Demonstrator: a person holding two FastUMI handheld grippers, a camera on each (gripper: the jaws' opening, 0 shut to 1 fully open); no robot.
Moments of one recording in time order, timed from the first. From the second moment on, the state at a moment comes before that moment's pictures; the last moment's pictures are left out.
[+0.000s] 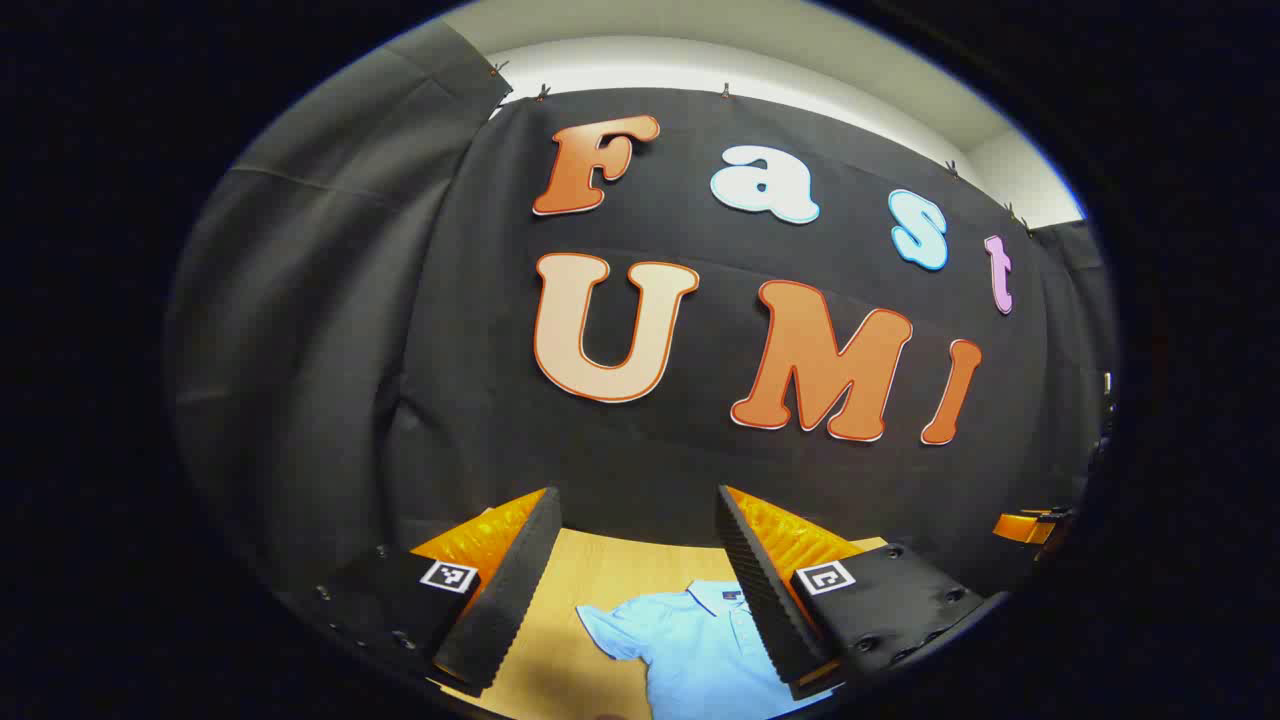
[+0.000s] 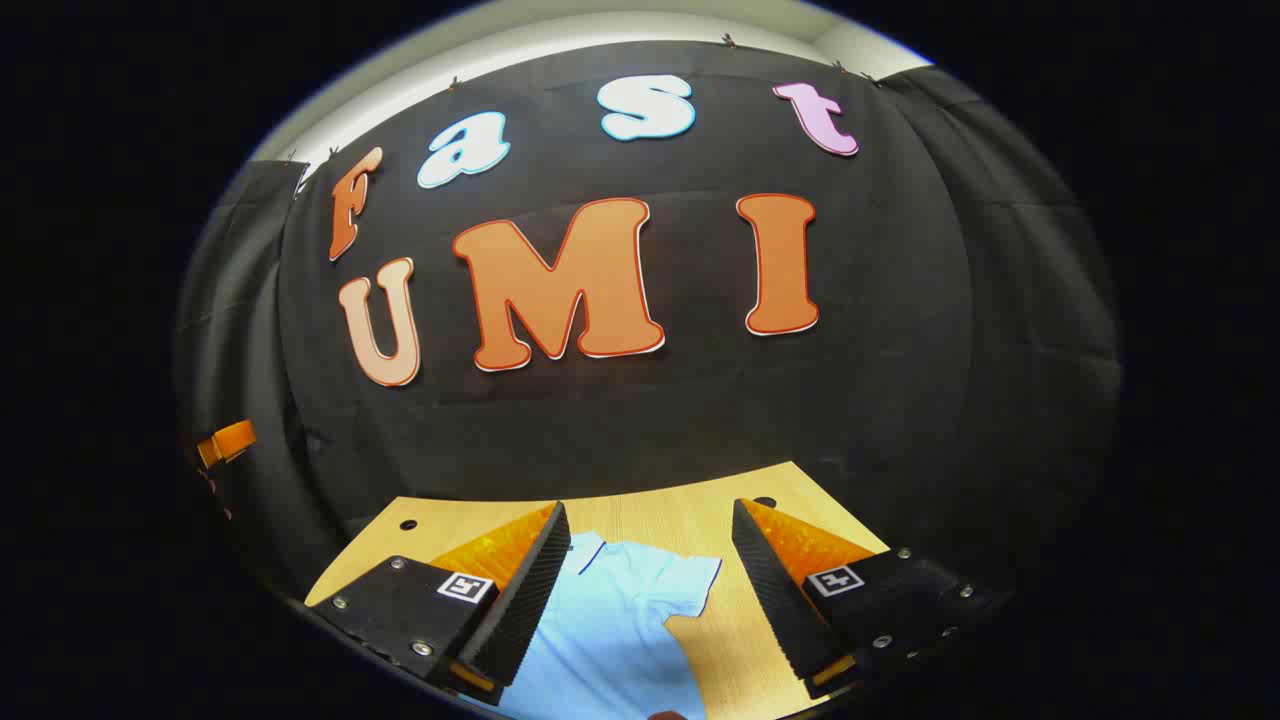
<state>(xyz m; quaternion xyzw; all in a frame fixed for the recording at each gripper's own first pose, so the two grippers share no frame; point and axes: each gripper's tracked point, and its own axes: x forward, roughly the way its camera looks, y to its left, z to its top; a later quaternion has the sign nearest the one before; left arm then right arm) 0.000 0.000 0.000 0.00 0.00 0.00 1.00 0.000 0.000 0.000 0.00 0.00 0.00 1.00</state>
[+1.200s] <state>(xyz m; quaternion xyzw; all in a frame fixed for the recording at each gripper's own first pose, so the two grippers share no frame) 0.086 -0.002 -0.019 0.03 0.02 0.00 1.00 0.073 -0.013 -0.046 -0.03 0.10 -0.05 0.99</state>
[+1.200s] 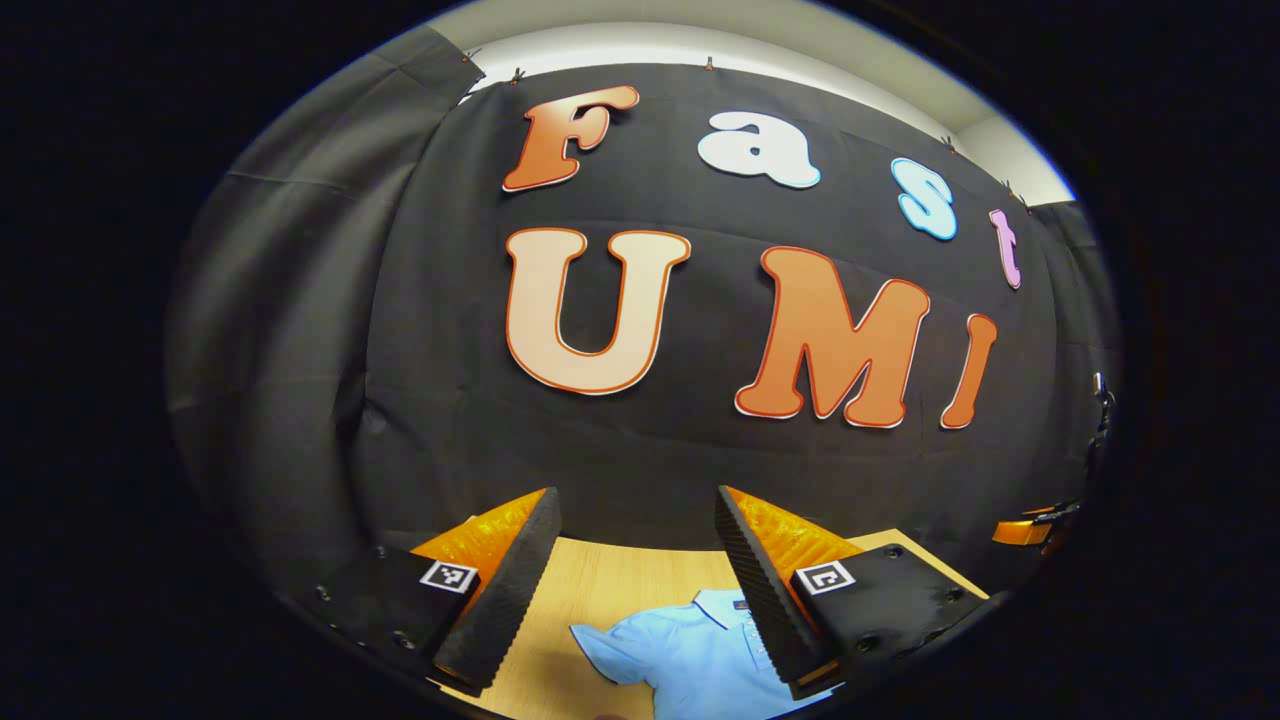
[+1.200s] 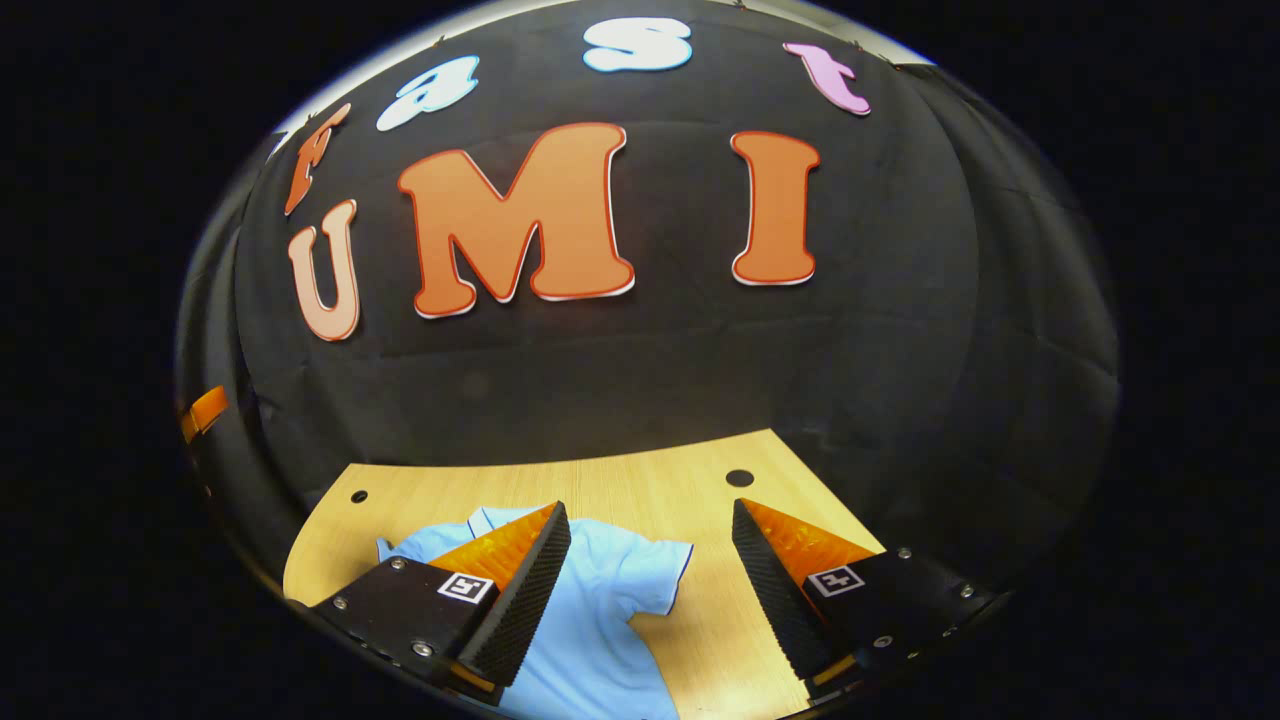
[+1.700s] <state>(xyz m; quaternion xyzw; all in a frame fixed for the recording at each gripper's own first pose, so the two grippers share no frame) 0.097 0.040 -0.031 0.02 0.03 0.02 1.00 0.167 -0.032 -0.158 0.01 0.34 -0.08 0.94</state>
